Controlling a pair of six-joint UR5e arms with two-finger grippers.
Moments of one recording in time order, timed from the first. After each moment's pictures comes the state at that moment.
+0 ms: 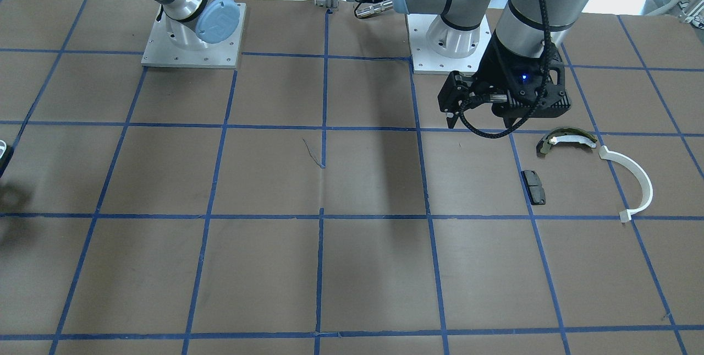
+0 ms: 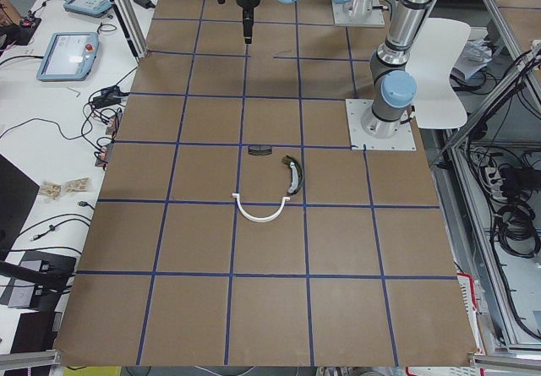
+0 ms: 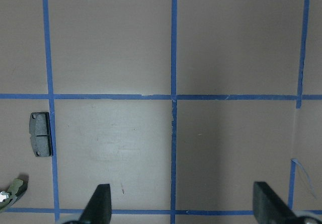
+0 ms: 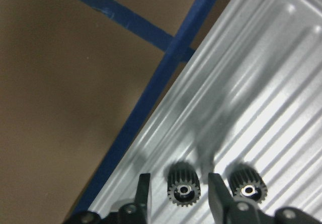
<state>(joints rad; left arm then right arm) -1.57 -1.62 -1.56 -1.50 1.58 -0.01 0.72 -1.00 1.65 -2.15 -1.70 -1.39</state>
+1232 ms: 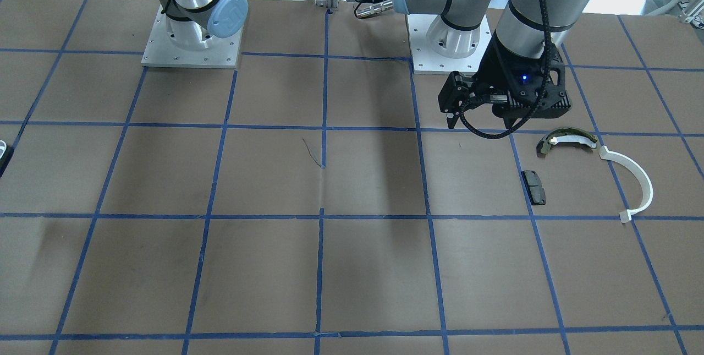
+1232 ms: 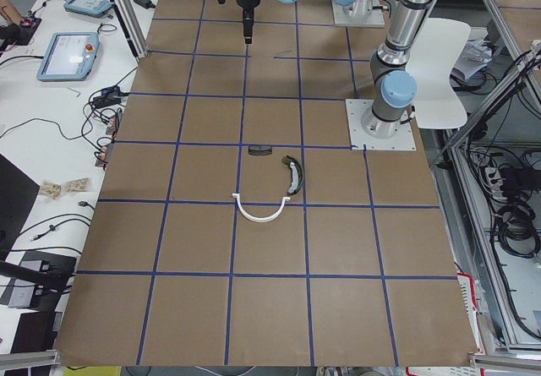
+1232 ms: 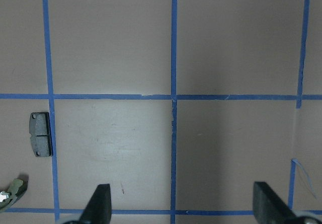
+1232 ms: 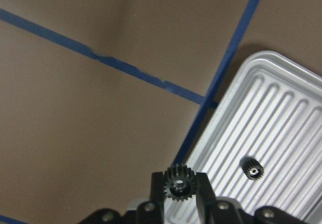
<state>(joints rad) -1.57 -1.62 -1.56 -1.50 1.58 -0.01 0.92 -1.23 1.64 -1.93 -1.67 -1.00</state>
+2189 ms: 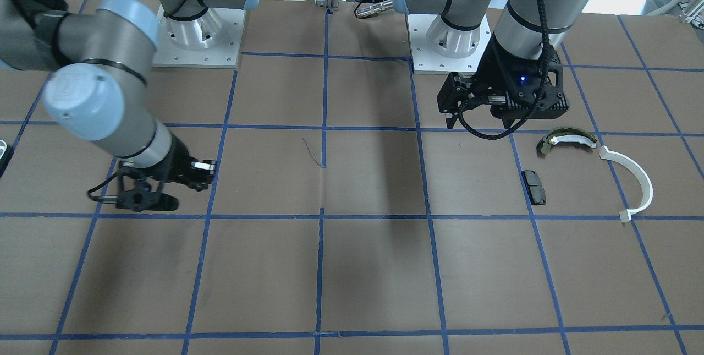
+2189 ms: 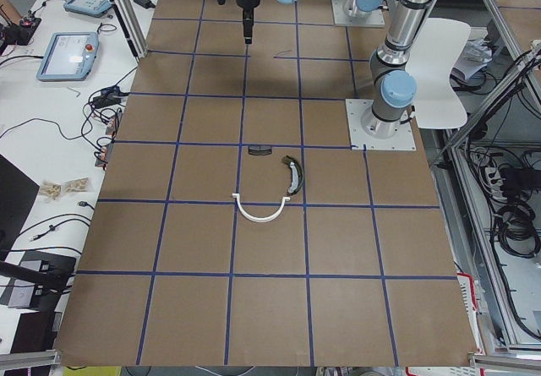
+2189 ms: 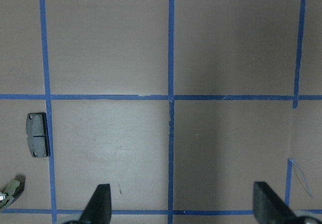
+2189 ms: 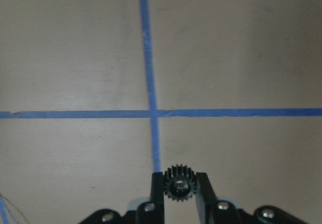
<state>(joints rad) -1.57 -1.62 -1.57 -1.51 1.58 -0.02 1.64 -1.29 1.72 -1.89 -1.46 0.17</state>
